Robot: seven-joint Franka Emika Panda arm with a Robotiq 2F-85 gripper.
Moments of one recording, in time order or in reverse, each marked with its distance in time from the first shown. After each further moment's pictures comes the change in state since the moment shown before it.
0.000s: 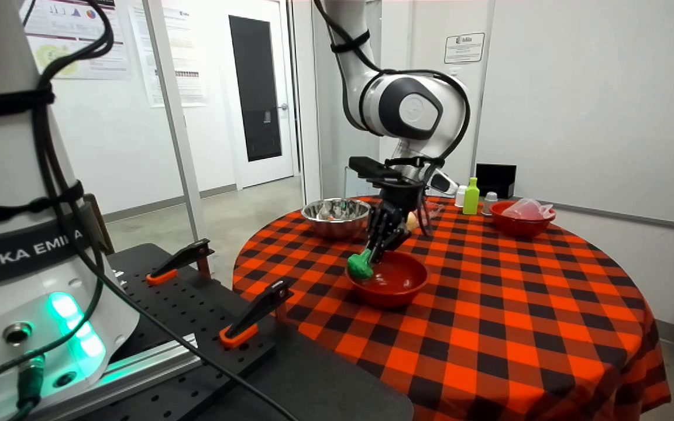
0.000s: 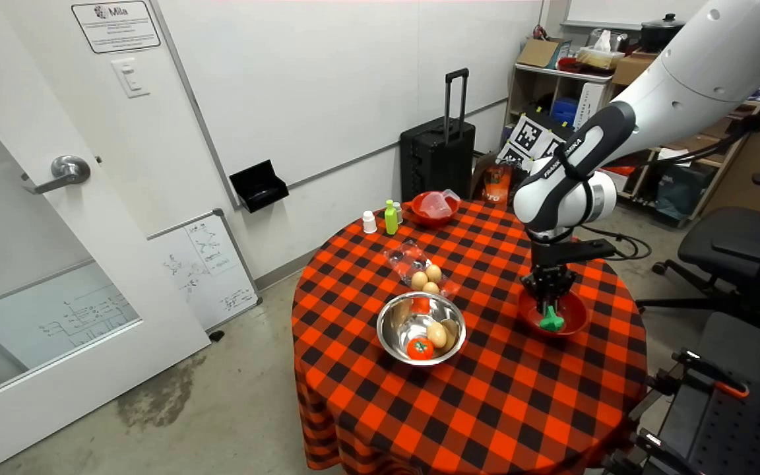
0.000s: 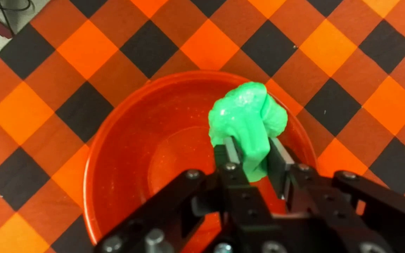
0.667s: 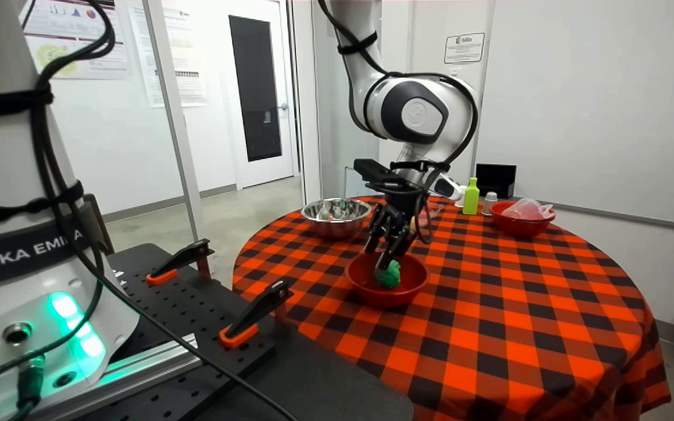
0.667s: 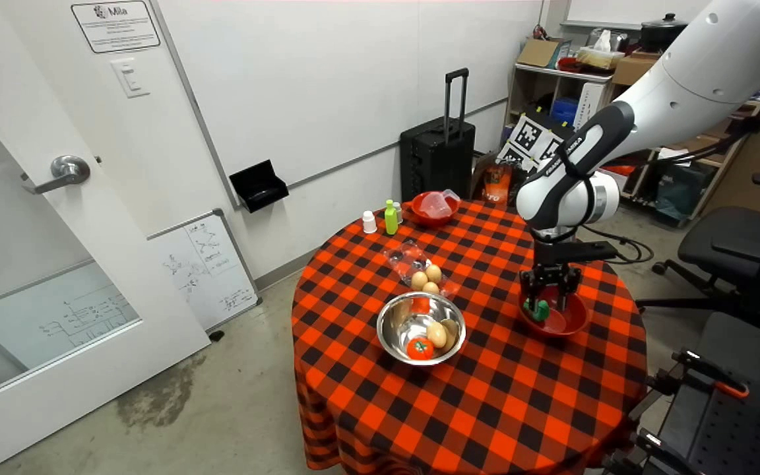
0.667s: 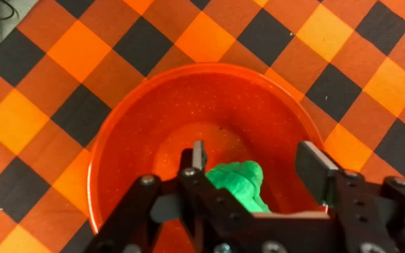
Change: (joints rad) arm -0.023 0.010 0.001 0.004 0.048 0.015 0.005
